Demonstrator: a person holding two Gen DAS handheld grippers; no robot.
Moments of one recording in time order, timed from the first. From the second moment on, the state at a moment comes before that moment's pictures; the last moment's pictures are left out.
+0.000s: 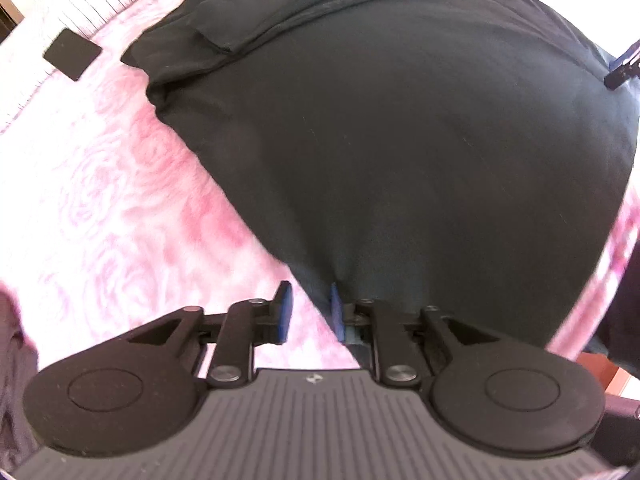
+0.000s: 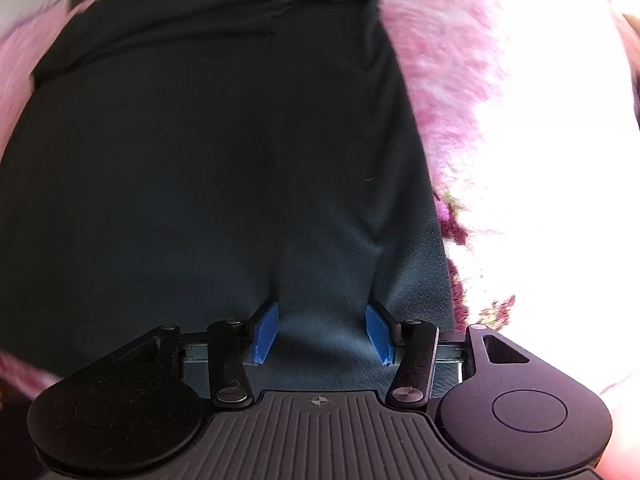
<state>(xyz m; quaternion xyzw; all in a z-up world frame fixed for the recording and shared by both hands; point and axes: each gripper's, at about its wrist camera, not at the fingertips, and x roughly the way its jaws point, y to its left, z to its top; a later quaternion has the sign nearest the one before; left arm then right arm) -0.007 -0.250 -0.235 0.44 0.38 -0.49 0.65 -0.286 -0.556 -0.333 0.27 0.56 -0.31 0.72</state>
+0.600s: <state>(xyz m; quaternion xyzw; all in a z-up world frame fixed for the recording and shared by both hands) -0.179 -0.226 -0.269 0.64 0.18 -0.53 0.52 -0.314 -0.499 -0.334 0.08 0.57 -0.14 0.81</state>
